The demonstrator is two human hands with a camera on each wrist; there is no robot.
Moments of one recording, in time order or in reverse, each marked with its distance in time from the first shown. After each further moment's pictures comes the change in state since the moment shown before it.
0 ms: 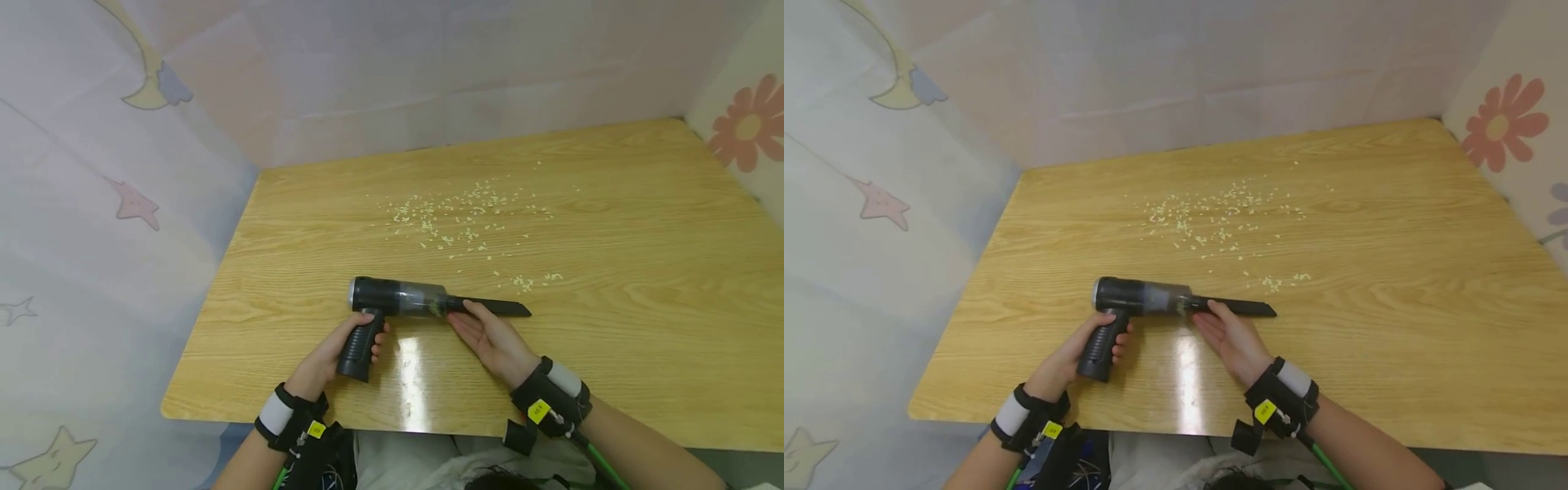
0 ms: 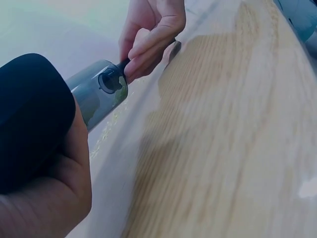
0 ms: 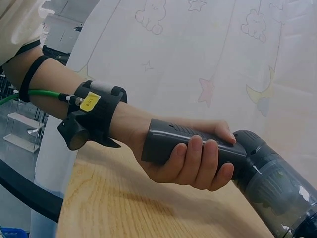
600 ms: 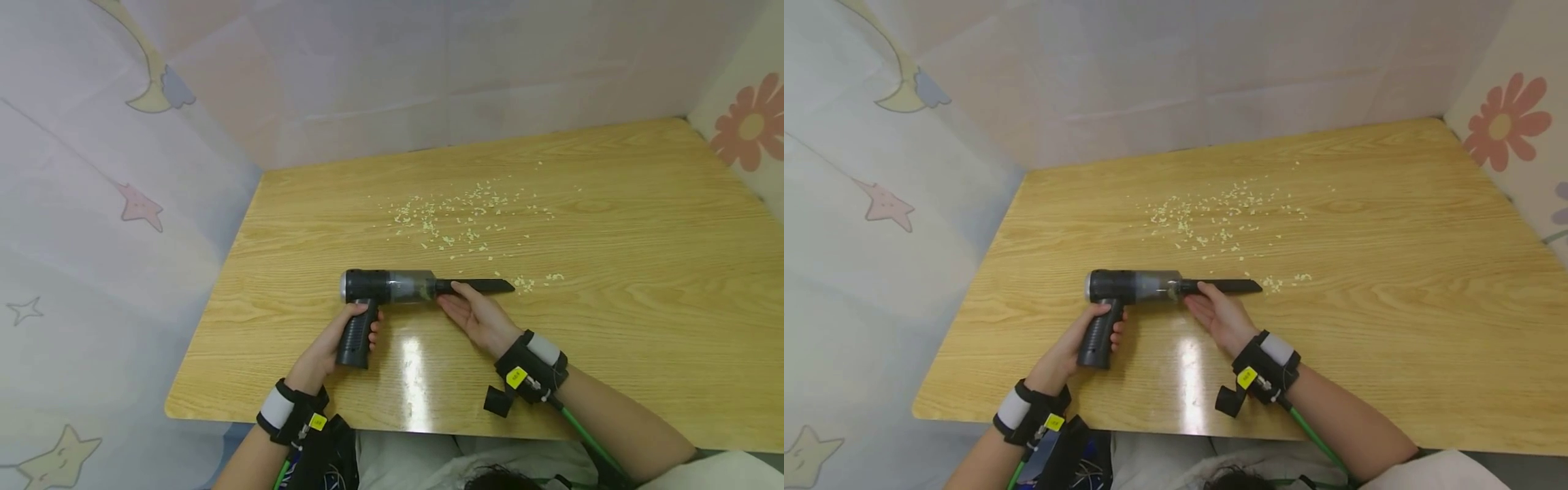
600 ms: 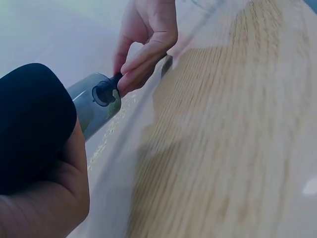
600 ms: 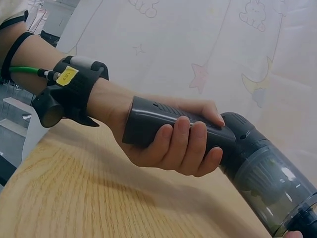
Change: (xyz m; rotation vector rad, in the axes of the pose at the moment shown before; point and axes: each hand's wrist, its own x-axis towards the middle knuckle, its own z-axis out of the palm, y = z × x) left_hand -0.005 0.015 0.005 -0.018 0.071 0.065; right_hand 0.025 -0.017 0.018 0.074 -0.011 0.018
